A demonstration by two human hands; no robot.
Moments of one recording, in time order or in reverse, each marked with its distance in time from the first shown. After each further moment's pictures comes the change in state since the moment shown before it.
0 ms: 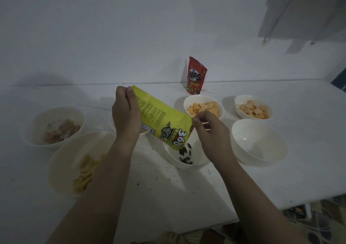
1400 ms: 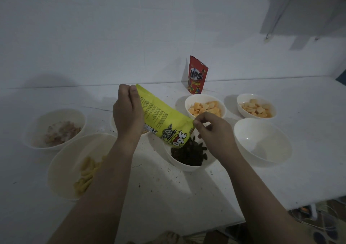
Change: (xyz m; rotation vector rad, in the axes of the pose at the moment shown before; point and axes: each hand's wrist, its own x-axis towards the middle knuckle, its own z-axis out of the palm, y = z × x) left_hand 0.002 0.003 0.003 0.037 -0.007 0.072; right_hand 0.013 0.012 -0.005 -0.133 -0.052 0.025
